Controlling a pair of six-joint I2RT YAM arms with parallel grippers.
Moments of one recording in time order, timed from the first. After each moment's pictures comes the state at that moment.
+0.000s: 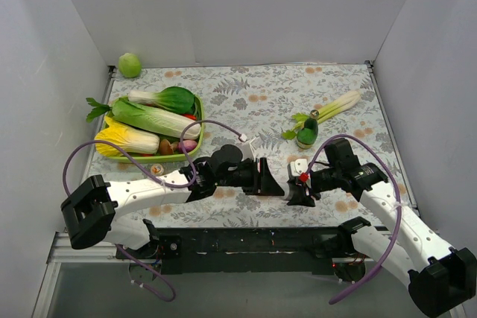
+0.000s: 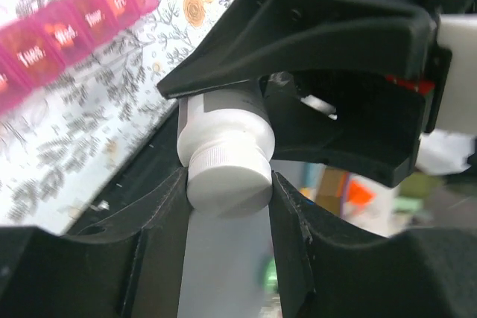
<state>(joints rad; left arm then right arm) -1.07 1.34 0.77 0.19 0.35 -0.92 0.44 0.84 0.62 -0.77 -0.95 -0.95</state>
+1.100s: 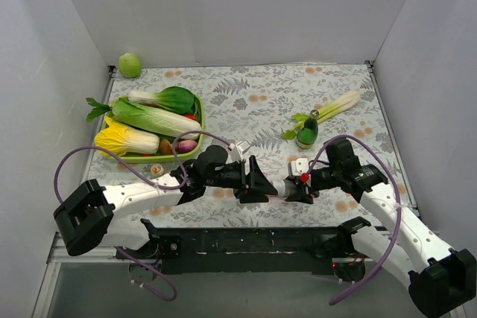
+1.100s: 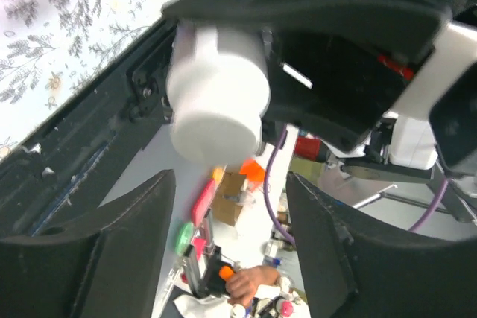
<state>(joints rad) -0.97 1.28 0.62 0.33 0.52 -1.37 0.46 0.84 0.61 -0.67 -1.00 -0.94</state>
